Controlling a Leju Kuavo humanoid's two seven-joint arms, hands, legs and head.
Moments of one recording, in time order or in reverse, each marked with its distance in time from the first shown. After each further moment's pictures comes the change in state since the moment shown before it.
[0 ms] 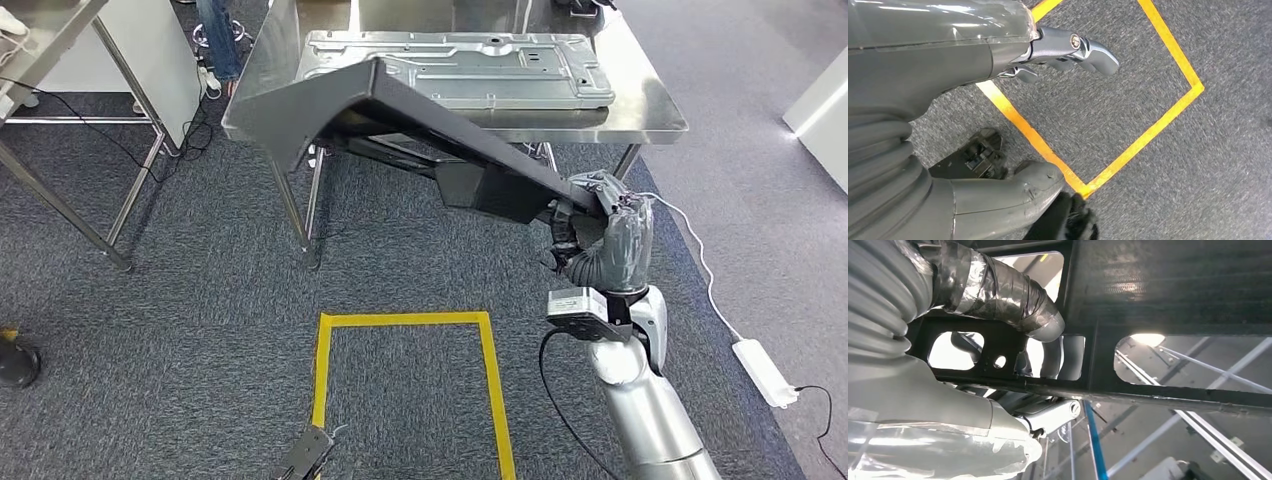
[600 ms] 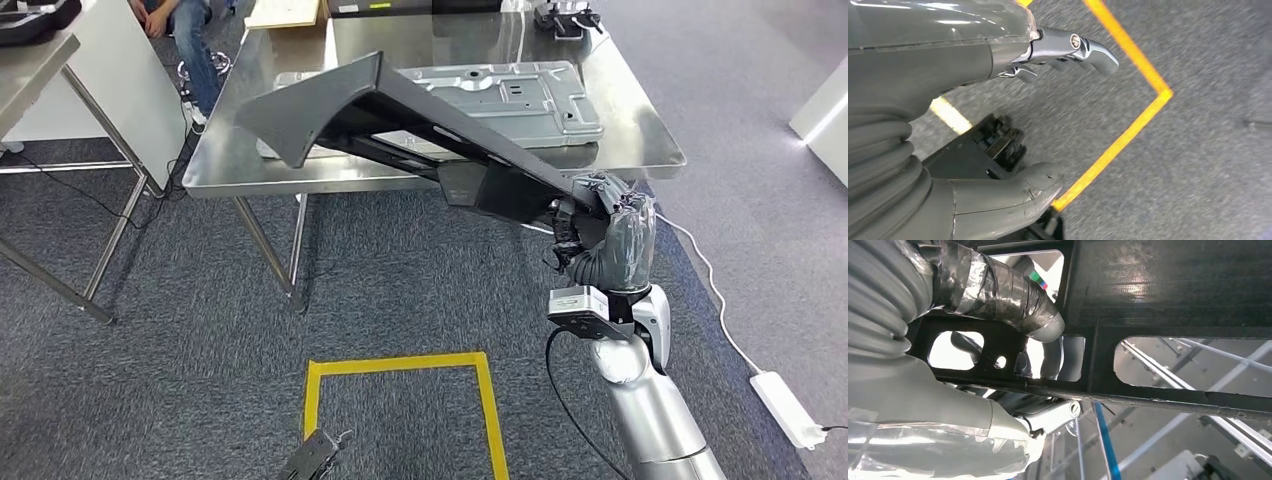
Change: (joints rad) left arm 0.008 0.007 -0.007 -0.003 0.002 0.000 -0.002; right arm 0.001 0.002 0.002 0.007 0.004 -0.001 0.000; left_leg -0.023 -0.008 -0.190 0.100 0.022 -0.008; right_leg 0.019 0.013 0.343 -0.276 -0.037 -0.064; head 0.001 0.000
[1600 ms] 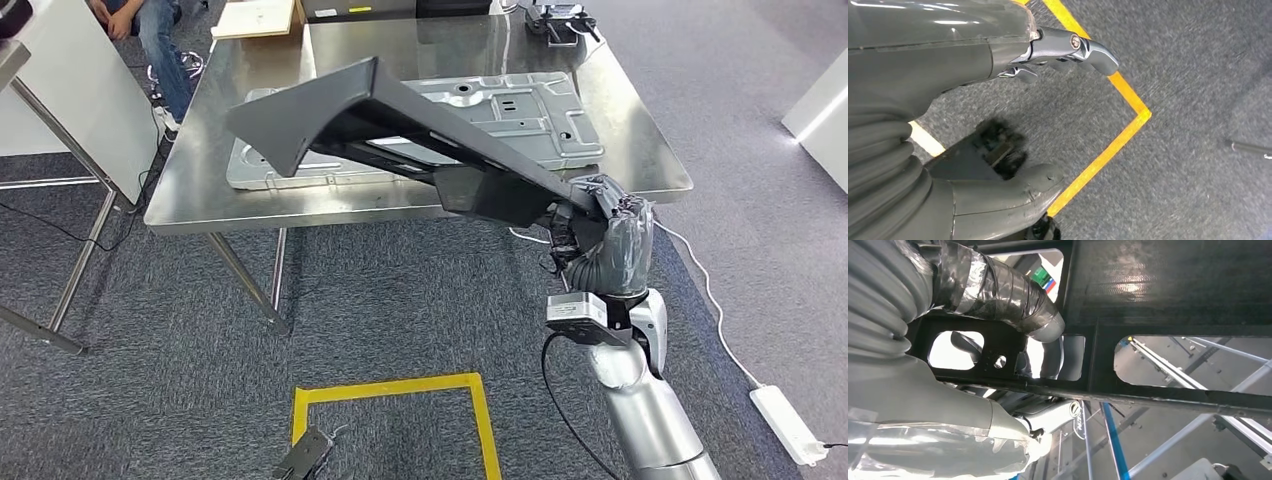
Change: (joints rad) left arm -0.007 -0.004 0.000 -0.010 0.030 0.026 -0.005; right arm 0.012 0.006 0.005 -0.023 -0.002 -0.009 0.000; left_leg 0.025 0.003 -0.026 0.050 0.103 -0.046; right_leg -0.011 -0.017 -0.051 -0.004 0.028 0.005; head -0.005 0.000
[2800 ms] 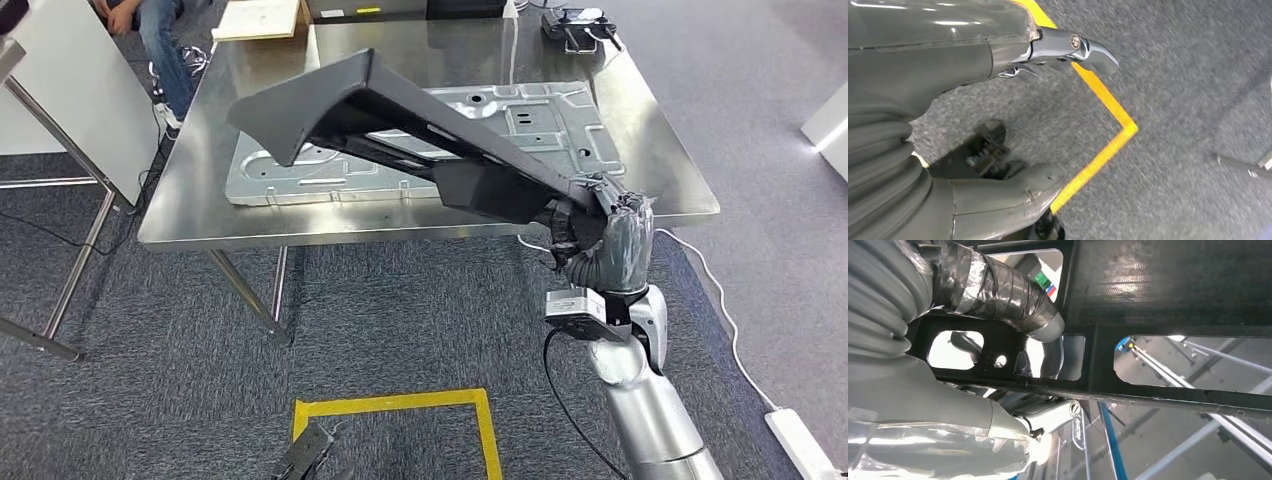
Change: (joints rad) left arm -0.003 -0.002 -0.011 0.000 0.010 -0.004 -0.010; right arm -0.012 -0.001 0.000 0.014 0.006 -0.001 0.000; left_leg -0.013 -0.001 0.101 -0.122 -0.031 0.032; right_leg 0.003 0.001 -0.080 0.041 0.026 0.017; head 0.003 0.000
